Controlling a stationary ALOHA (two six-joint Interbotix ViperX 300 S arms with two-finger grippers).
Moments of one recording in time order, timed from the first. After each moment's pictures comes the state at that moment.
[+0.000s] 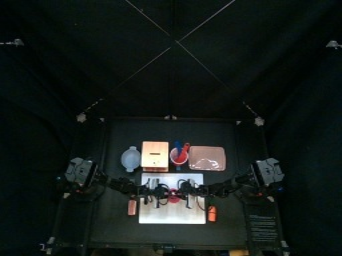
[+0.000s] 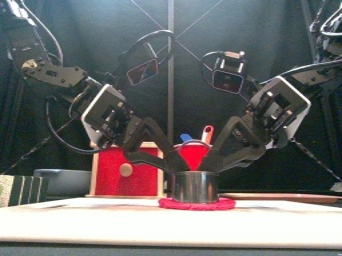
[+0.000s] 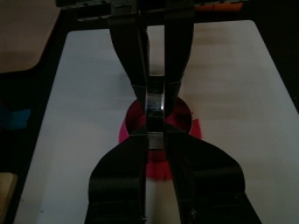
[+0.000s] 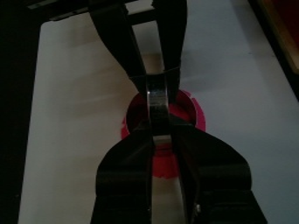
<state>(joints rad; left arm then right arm) -0.27 0.33 0.74 -0.45 -0.54 0.28 0.23 0.17 0.86 0.38 -0.40 -0.07</state>
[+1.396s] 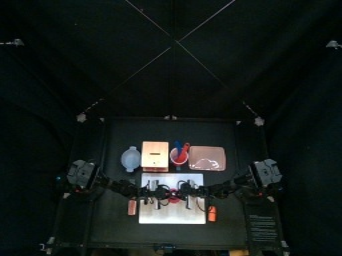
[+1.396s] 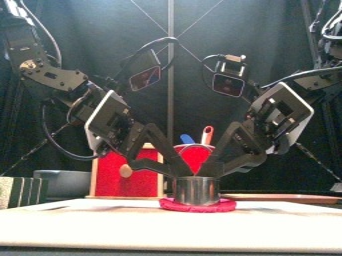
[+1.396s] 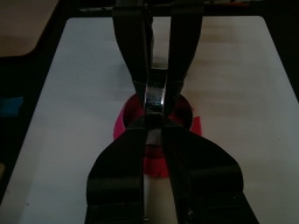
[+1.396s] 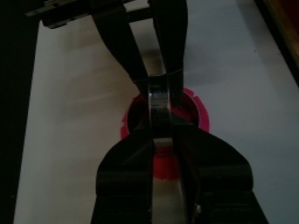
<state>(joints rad) -0.30 0.37 0.70 -0.51 -0.45 0.28 0.24 0.21 0.85 0.38 -0.40 -0.08</state>
